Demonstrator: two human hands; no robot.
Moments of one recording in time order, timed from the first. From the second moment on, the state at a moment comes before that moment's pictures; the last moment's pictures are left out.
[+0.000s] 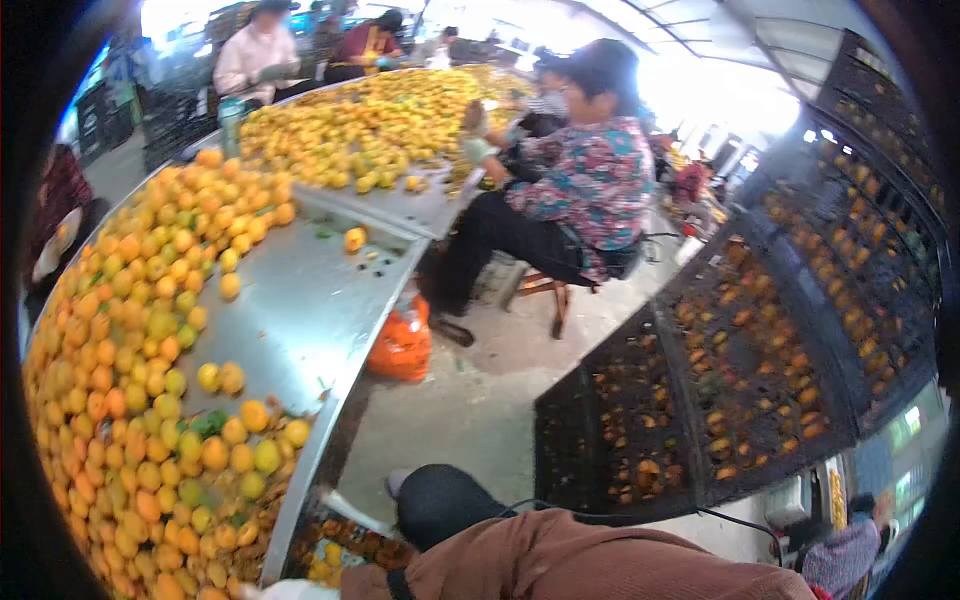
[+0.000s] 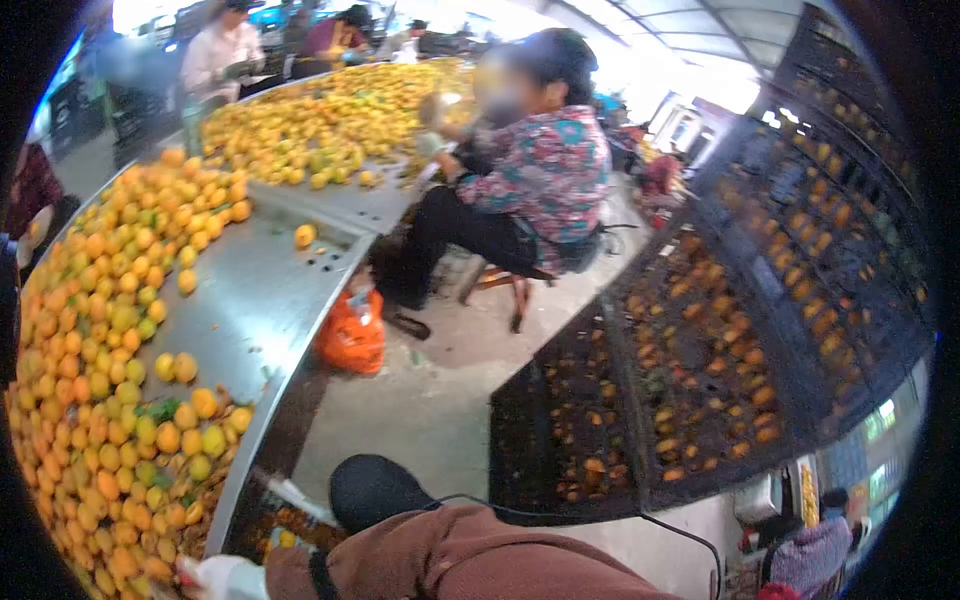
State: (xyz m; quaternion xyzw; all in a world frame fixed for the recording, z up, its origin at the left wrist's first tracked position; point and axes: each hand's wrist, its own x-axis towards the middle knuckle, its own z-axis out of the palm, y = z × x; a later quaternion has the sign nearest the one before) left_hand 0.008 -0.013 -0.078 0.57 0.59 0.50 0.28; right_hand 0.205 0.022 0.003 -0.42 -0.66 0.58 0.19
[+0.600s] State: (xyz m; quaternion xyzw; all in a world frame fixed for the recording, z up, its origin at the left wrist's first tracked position) left_hand 0.035 -0.004 -0.022 0.52 0.68 0.43 0.29; right_hand 0.179 0.033 -0.027 -0.43 -0.82 0.29 0.25
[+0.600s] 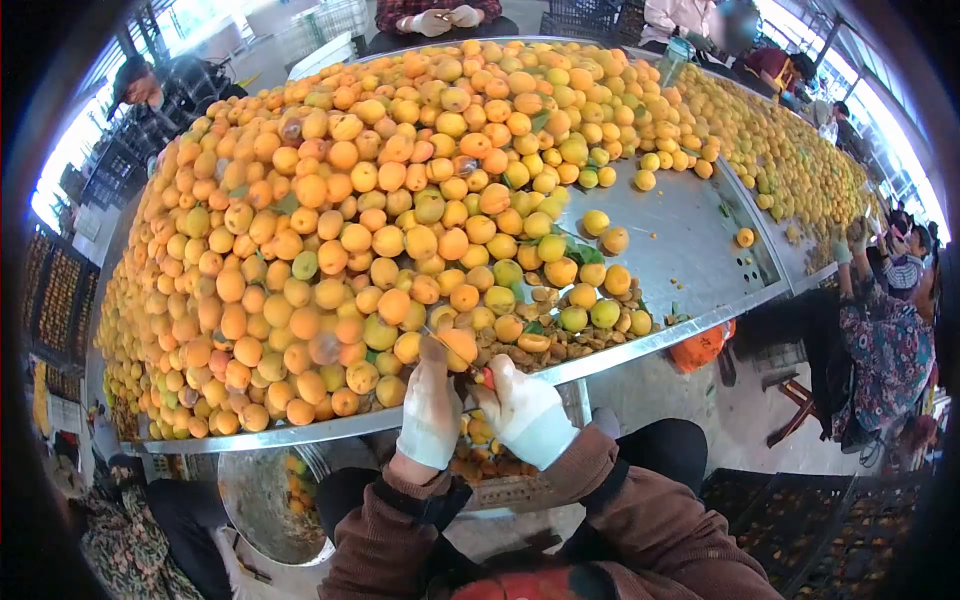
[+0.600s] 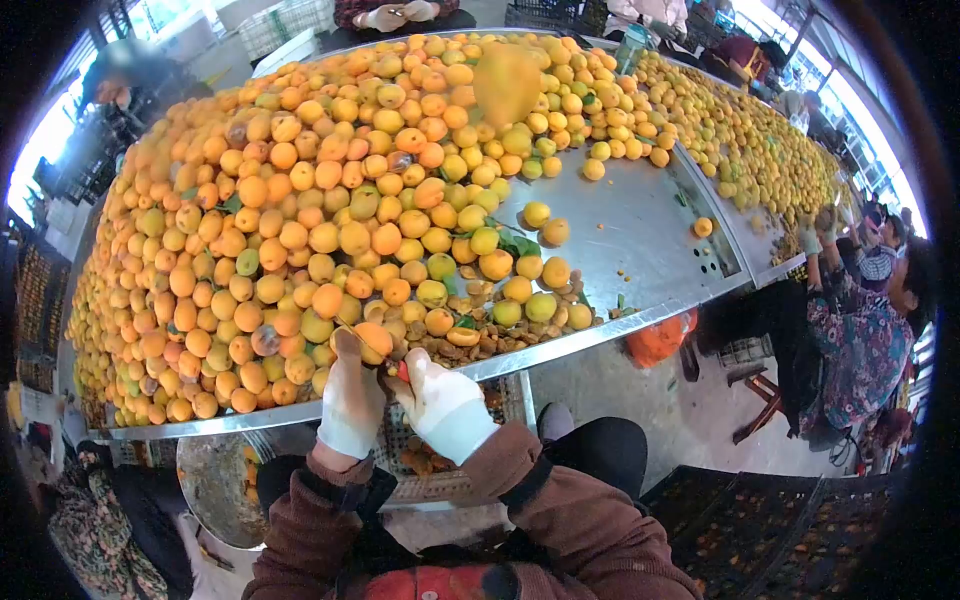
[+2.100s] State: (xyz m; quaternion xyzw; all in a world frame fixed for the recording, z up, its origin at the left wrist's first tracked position) left_hand 0.031 -0.027 -0.026 0.49 0.46 0.56 0.47; right_hand 0.177 0.027 0.009 -0.43 -0.66 0.55 0.28
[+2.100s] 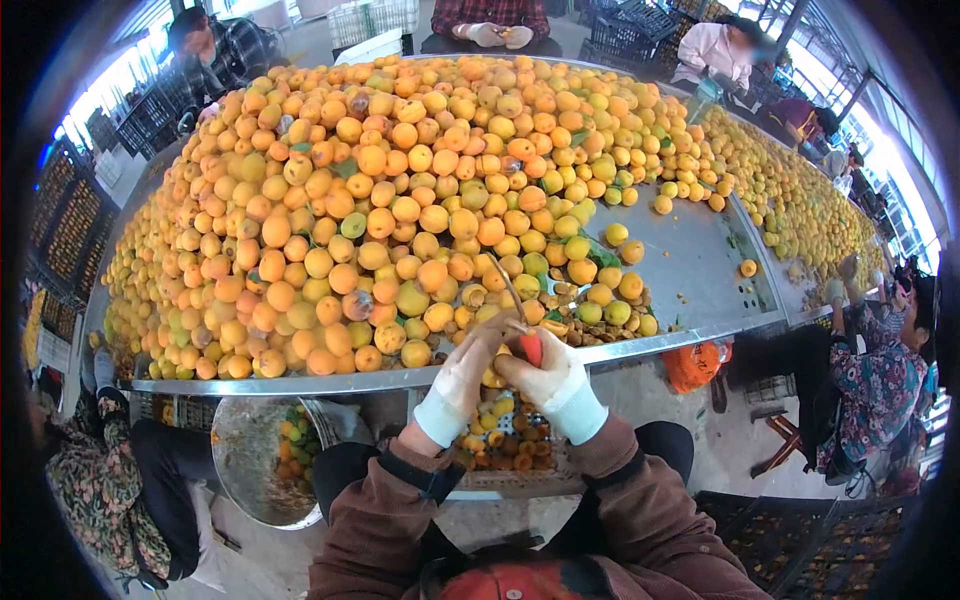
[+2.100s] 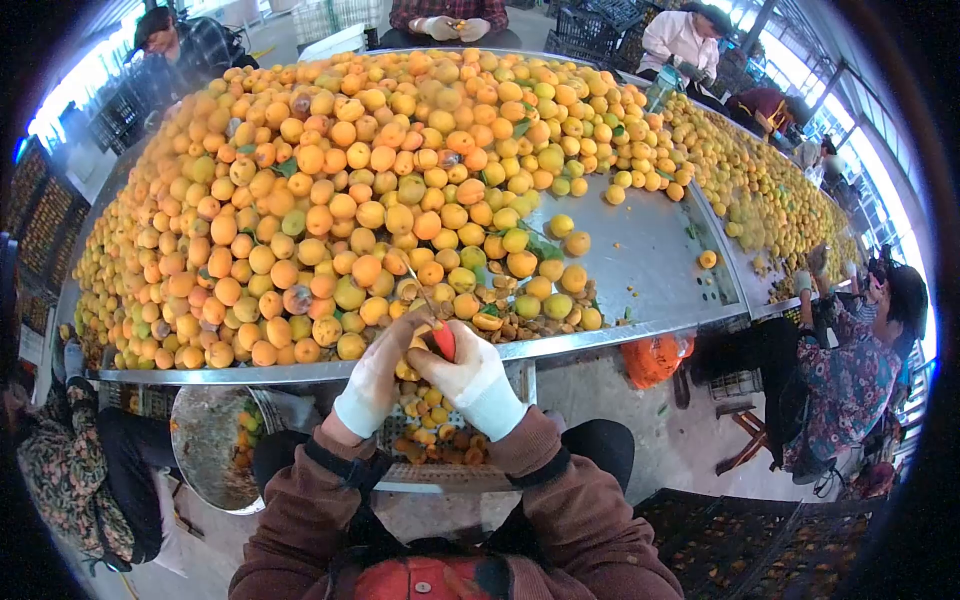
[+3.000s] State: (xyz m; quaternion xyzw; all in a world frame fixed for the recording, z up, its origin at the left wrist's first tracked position) left_hand 0.030 0.002 -0.053 0.40 0.47 0.59 0.52; right_hand 0.158 0.034 0.002 -0.47 -0.36 0.74 0.32
